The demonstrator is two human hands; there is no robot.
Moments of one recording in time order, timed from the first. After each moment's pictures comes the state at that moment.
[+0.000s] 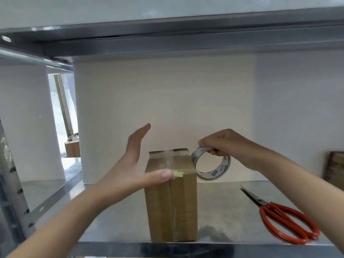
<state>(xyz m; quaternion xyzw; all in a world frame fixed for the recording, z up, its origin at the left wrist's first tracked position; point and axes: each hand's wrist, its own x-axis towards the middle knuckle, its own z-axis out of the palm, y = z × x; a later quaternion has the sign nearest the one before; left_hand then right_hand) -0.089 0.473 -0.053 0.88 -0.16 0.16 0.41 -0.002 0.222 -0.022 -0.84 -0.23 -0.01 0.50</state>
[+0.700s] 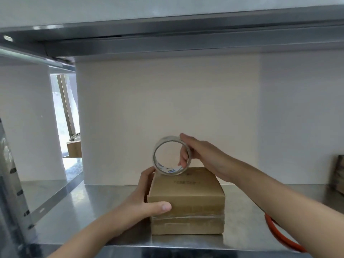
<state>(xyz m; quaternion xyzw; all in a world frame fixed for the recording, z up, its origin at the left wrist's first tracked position) -0.065 0.486 -0.124 0.78 -0.18 -0.01 0.60 0.013 0.276 -0.046 -0.76 -0.30 0.06 0.58</state>
